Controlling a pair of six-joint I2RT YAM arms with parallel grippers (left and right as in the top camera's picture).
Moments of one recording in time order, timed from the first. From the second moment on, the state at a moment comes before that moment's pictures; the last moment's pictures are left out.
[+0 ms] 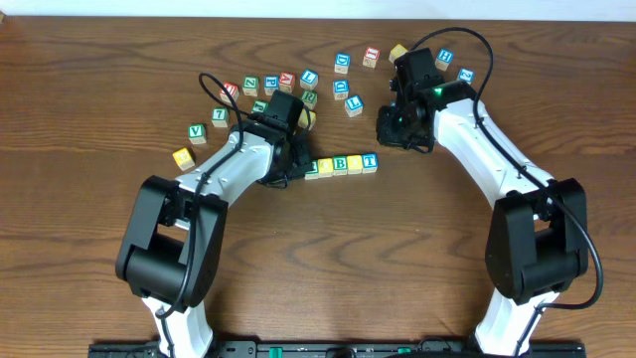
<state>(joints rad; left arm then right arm) -0.38 1.94 1.23 -0.58 0.17 -0.61 0.30 1.96 1.52 -0.80 -0.13 0.39</state>
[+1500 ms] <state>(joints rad) -0.38 1.94 1.23 -0.50 0.20 -0.59 0.46 2.08 1.52 -0.56 -0.19 0.43</state>
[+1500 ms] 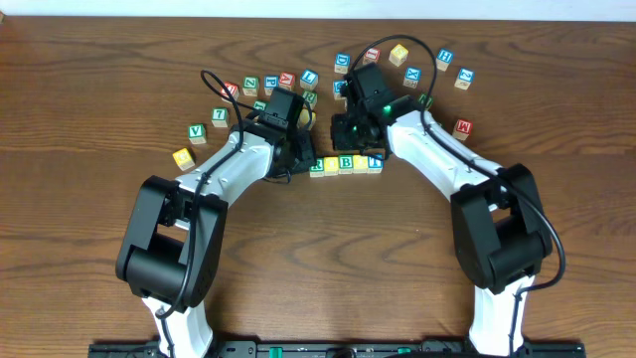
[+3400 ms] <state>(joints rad) -0.38 1.94 1.23 -0.49 0.18 -0.59 0.50 2.12 1.52 -0.58 -0.25 0.42</state>
